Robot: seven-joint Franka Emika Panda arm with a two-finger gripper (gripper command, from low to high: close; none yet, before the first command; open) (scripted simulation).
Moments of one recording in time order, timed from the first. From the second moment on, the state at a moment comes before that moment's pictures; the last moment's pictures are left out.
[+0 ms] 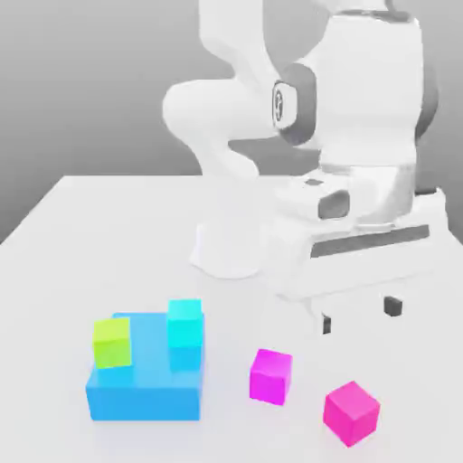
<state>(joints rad) 0.17 0.06 0.14 -2.48 -0.06 2.66 0.66</state>
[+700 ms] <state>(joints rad) 0.21 0.28 0.13 -2.50 -0.10 2.78 0.66</state>
